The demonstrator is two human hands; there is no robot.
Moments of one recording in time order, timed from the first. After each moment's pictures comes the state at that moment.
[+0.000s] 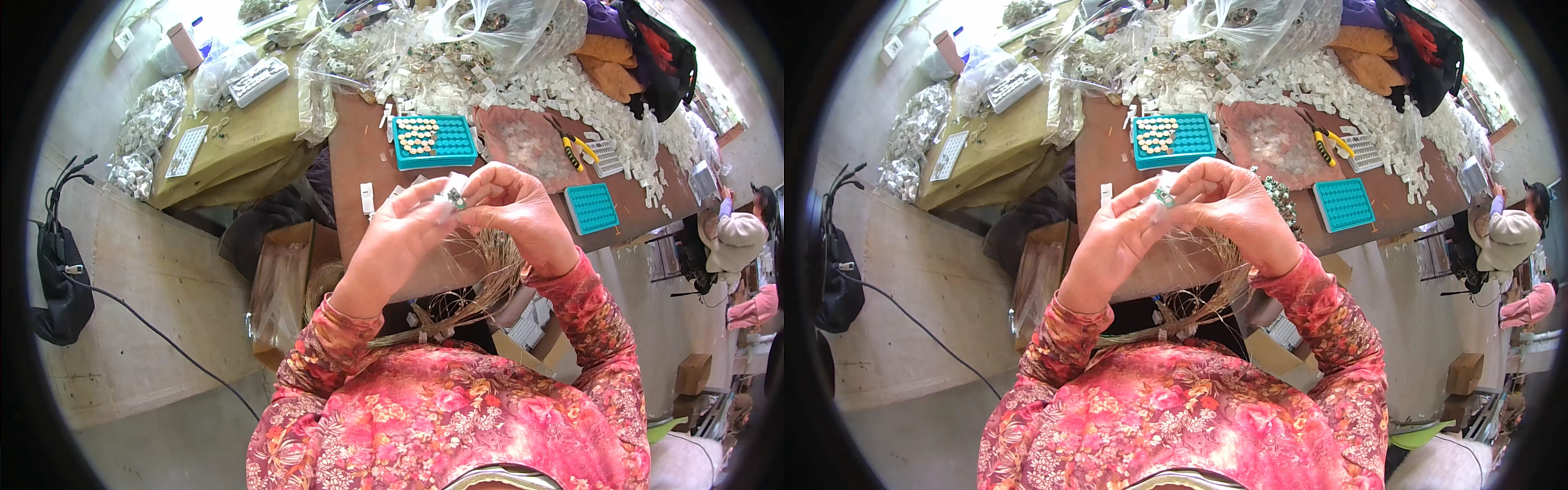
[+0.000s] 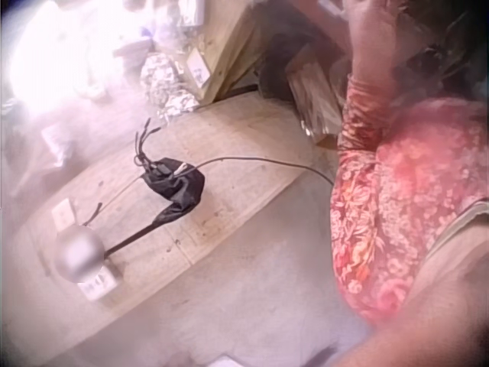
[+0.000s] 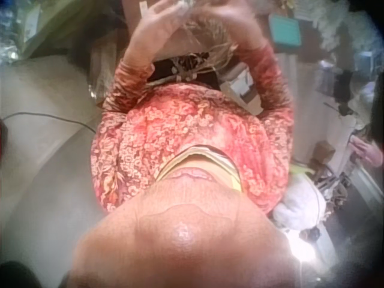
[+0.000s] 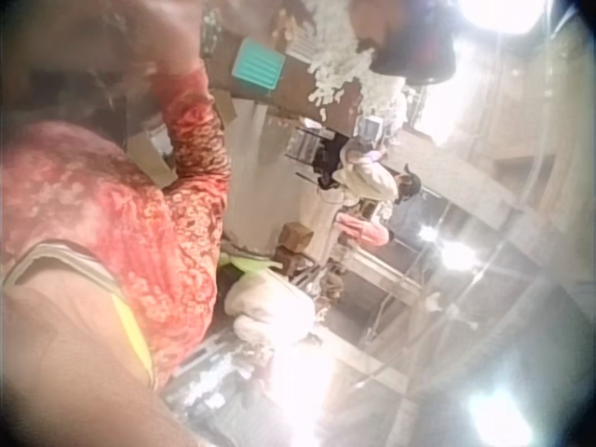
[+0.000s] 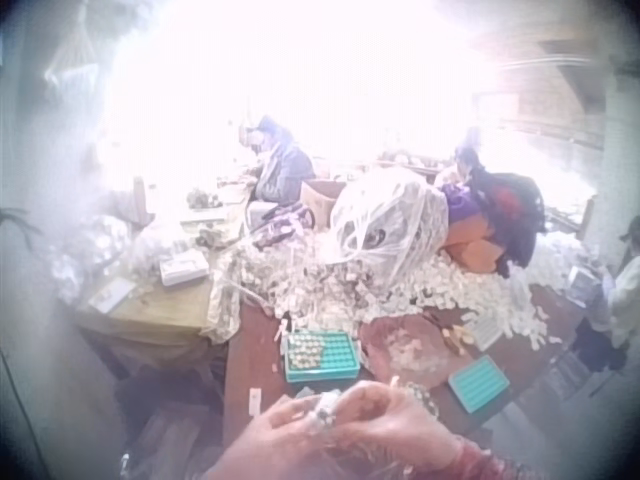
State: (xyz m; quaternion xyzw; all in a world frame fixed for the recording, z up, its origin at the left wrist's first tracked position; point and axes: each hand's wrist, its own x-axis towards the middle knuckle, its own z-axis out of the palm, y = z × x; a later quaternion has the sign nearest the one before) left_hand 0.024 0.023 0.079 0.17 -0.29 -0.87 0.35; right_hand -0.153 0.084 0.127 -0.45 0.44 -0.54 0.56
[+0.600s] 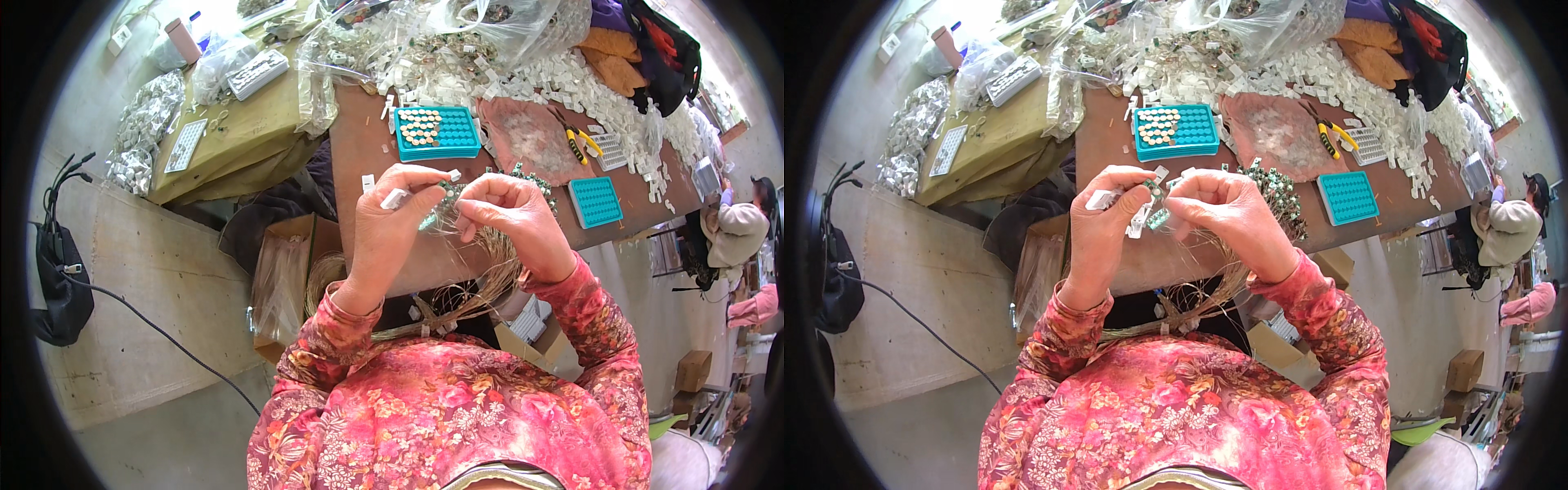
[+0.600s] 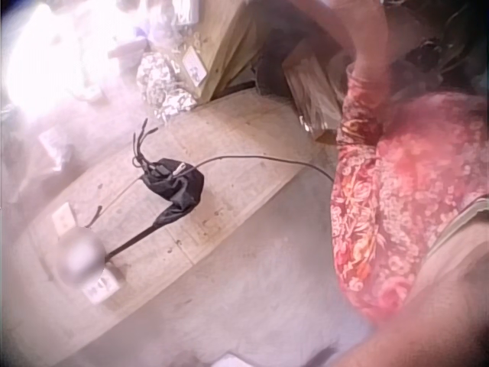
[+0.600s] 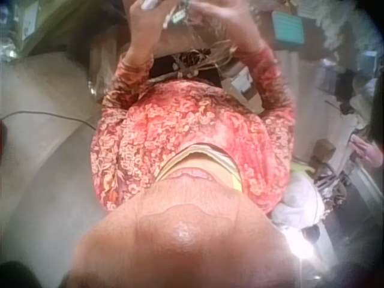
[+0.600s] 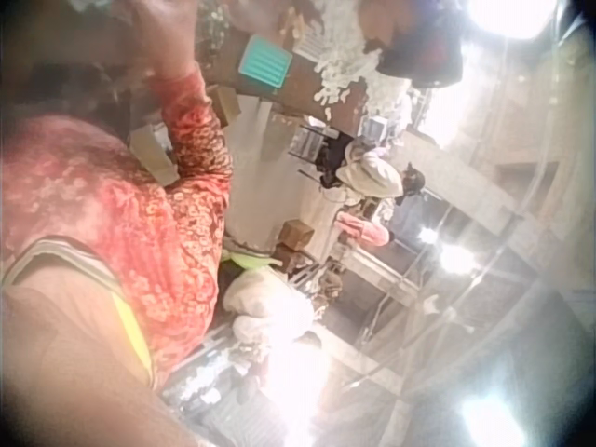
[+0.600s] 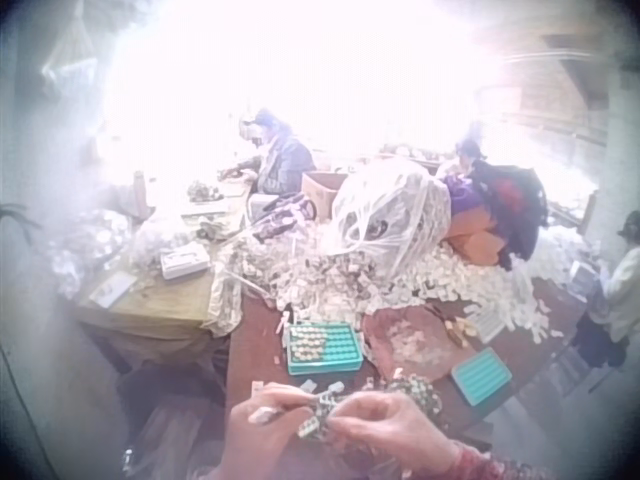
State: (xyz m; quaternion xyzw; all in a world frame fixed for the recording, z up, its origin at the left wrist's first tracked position) left_hand 0.023 0.022 0.081 0.22 -0.58 -0.60 0.50; right_hand -0.145 0.090 0.124 -0.47 0.48 -0.48 0.56
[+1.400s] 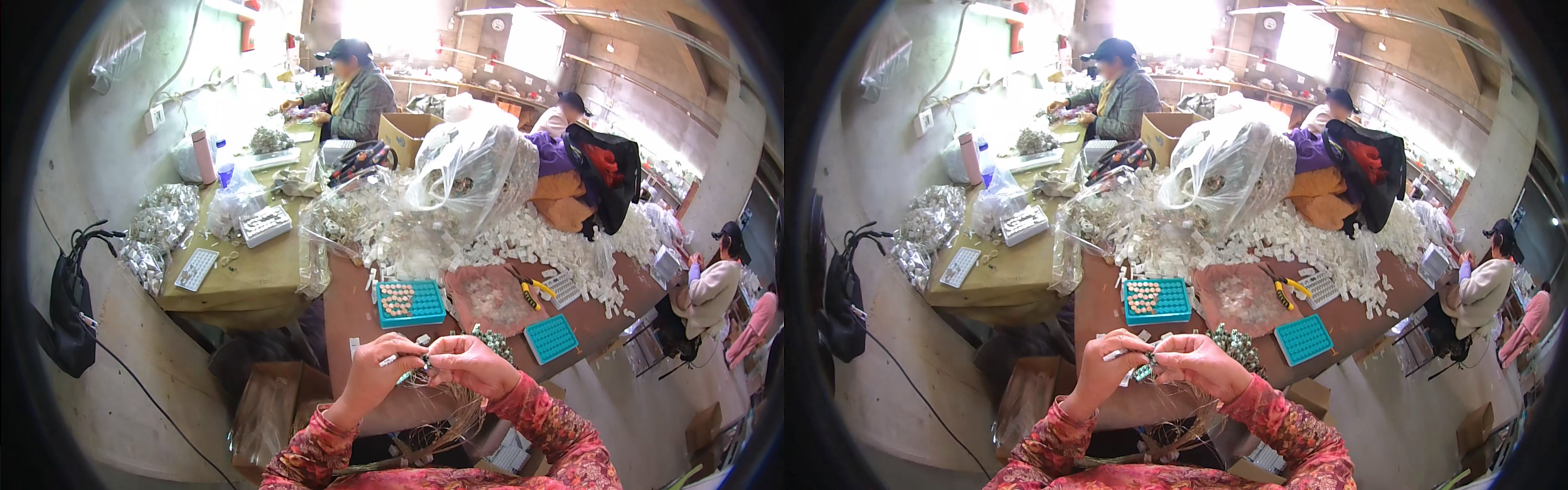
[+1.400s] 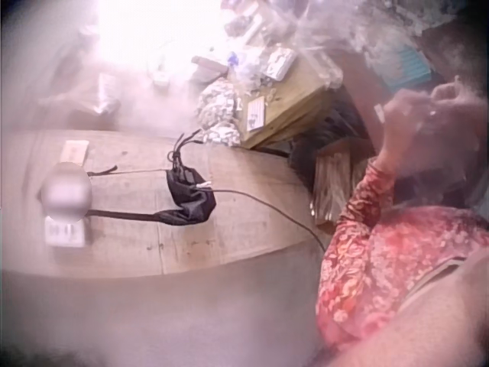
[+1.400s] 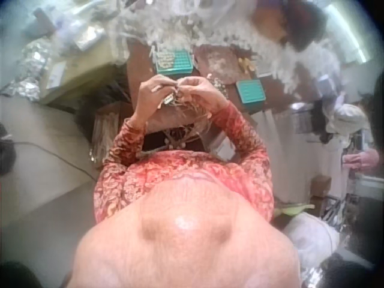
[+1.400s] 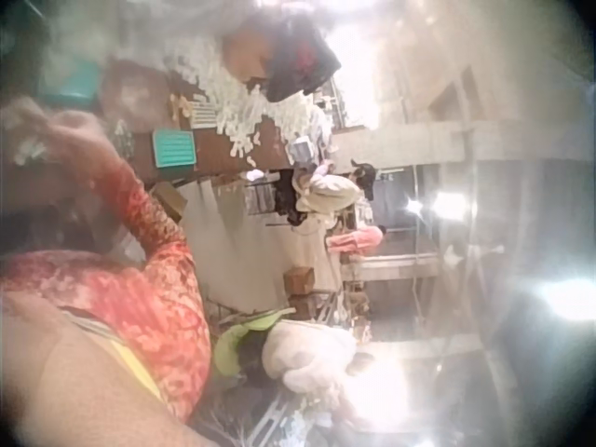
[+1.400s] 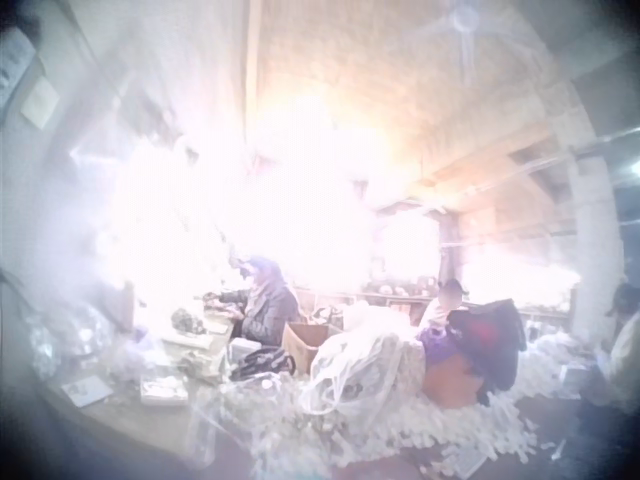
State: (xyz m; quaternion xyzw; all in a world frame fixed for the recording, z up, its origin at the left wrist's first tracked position) left_hand 0.030 0.006 0.093 0.16 -0.72 -0.49 0.46; right_hand -0.161 0.080 0.115 -0.35 0.35 -0.48 0.72
